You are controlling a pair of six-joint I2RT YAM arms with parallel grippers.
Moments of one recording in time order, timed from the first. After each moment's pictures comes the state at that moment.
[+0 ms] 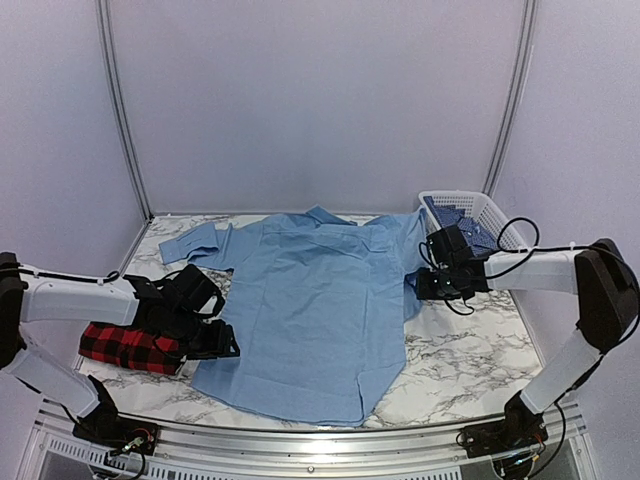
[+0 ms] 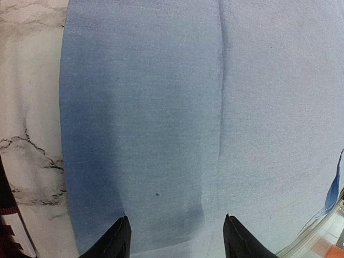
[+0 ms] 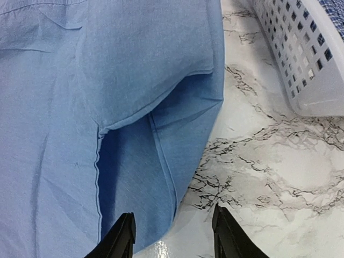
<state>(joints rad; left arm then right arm) -0.73 1.40 0.69 -0.44 0.15 -0.71 0.43 1.55 0.87 -0.26 0.22 0.40</state>
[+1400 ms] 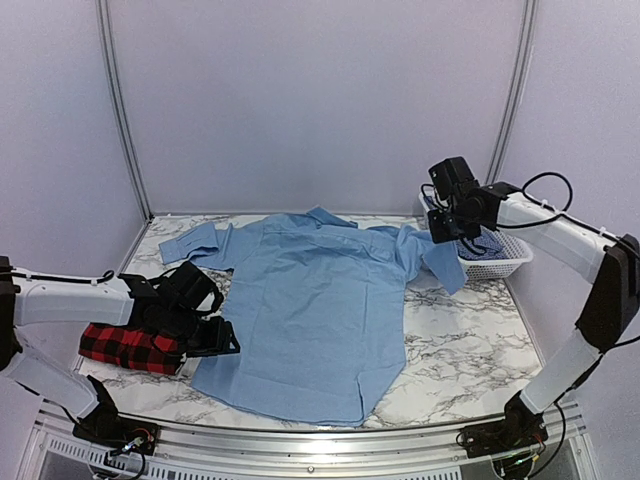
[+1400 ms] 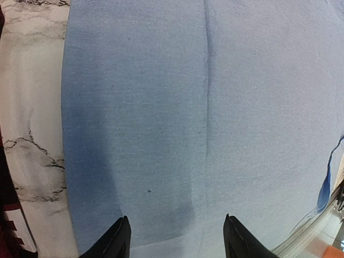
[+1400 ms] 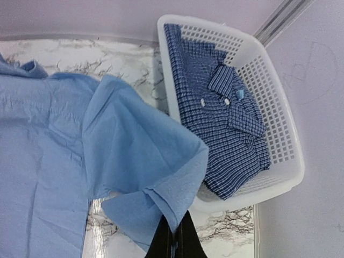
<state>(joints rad) -0.73 1.37 0.69 -0.45 0.15 -0.72 0.45 1.56 1.41 -0.68 0.54 0.16</state>
